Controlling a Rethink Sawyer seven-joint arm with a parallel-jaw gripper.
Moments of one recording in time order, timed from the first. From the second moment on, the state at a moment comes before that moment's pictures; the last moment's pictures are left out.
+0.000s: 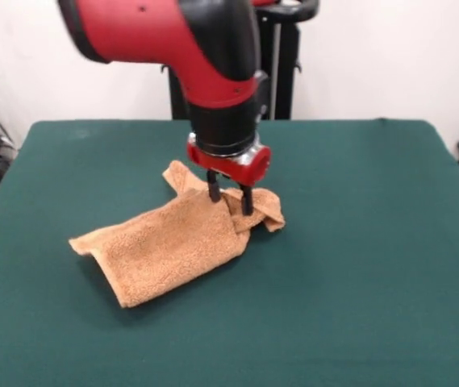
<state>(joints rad) -0.36 -0.48 0.12 1.65 -0.18 0.53 2.22</state>
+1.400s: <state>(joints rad) 0.02 -0.39 -0.24 1.59 -0.17 0.23 2.22</state>
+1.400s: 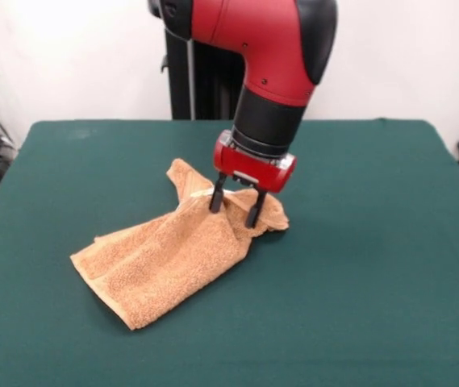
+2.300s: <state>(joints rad) 0.01 -0.38 -0.24 1.59 -0.15 0.20 2.22</state>
